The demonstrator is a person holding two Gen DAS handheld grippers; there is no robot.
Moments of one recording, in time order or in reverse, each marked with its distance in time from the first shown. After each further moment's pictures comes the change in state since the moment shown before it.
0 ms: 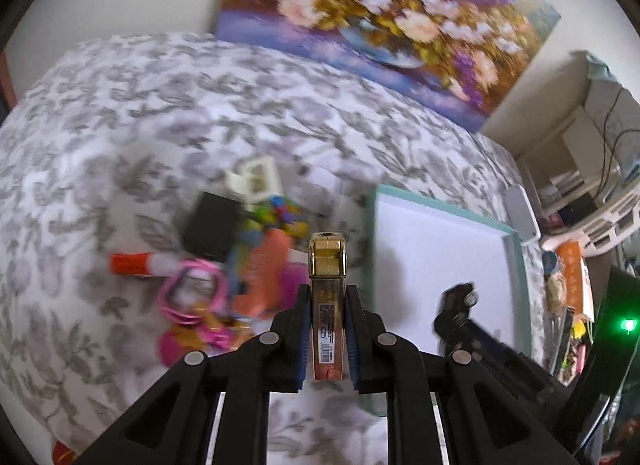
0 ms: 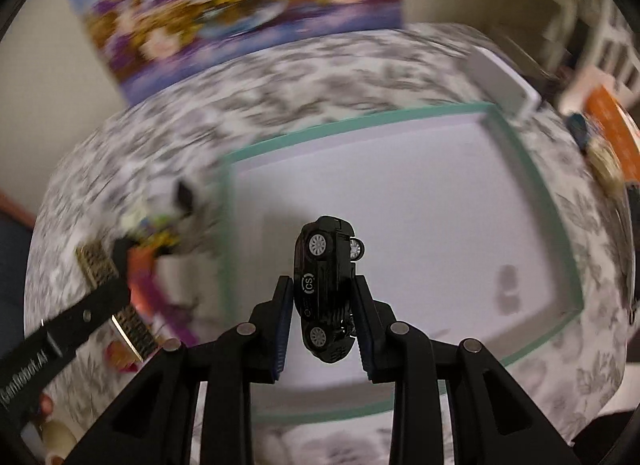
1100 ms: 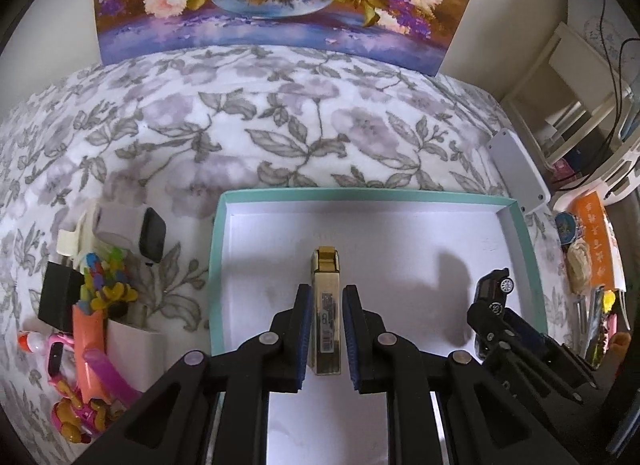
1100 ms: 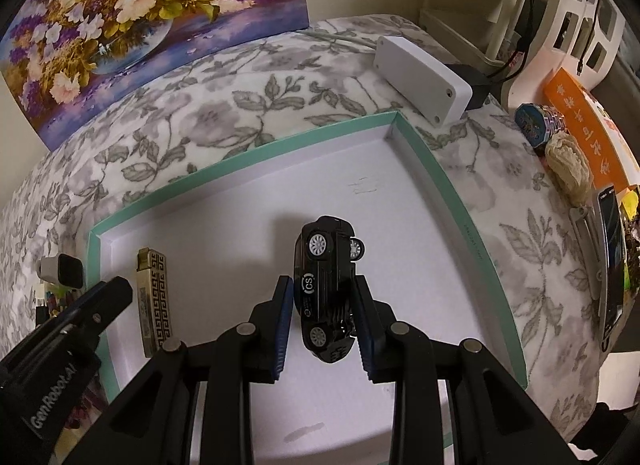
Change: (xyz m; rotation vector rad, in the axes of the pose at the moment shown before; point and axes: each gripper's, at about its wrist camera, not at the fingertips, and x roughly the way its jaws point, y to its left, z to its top) left arm 0.101 -0.114 0.016 0.199 0.046 0.030; right arm 0.037 -0.076 0.046 0.070 -0.011 -0.147
